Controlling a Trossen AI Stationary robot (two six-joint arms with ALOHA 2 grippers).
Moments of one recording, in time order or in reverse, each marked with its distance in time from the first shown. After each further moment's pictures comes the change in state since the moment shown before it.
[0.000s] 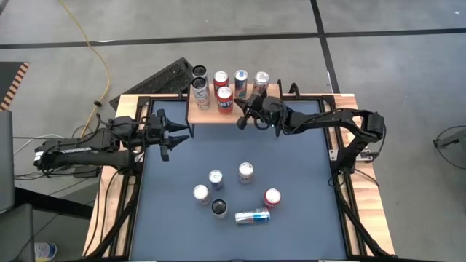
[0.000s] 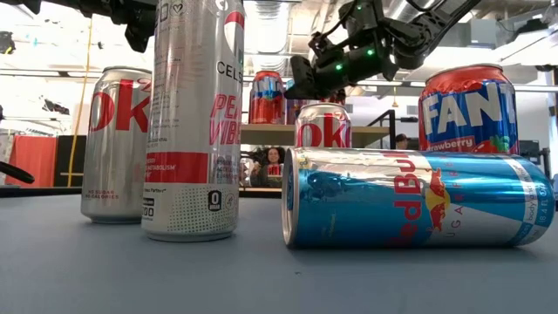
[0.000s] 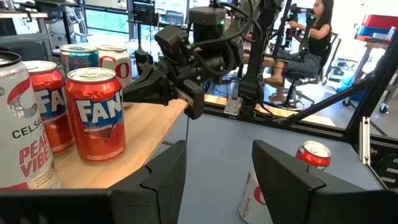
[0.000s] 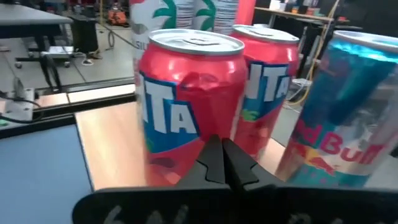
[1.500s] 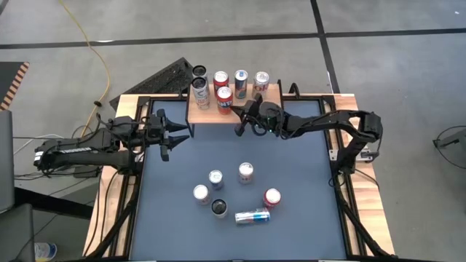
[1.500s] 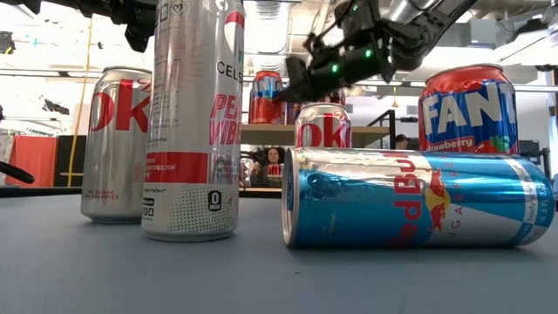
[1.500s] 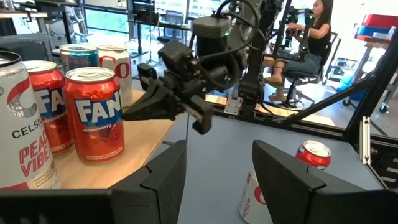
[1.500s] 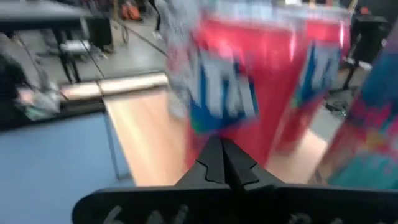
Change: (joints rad) left arm 0.000 0.000 0.000 -0.001 0.000 0.002; right arm 0.046 0.039 -0.001 0.003 0.001 0.026
